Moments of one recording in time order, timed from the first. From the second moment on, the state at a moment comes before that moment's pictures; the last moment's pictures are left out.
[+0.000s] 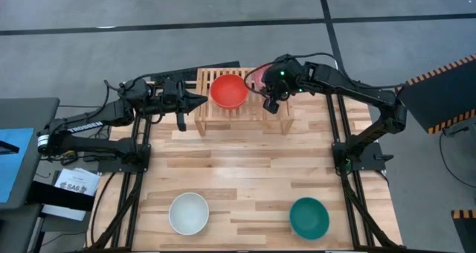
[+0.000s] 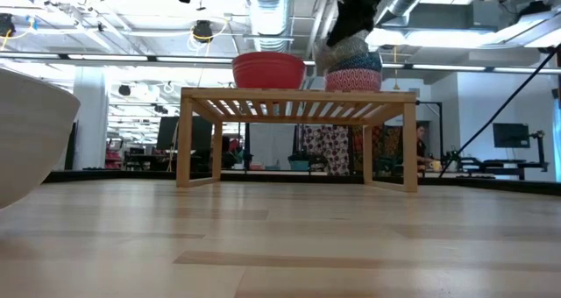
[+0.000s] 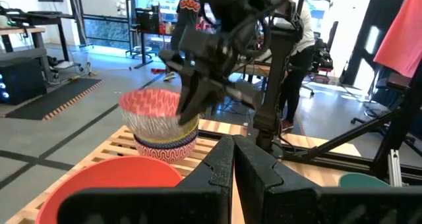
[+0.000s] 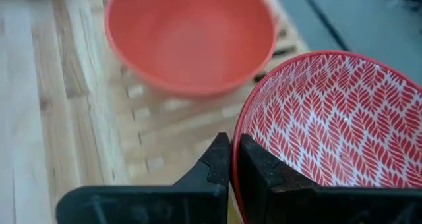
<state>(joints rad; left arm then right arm) 0.31 0.90 0.91 0.06 0.08 -0.09 -0.37 1.51 1.59 -0.82 0.11 -0.11</state>
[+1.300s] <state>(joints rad) 0.31 0.81 0.91 0.01 0.09 -0.01 0.07 1.51 1.66 -1.01 -0.11 0.00</state>
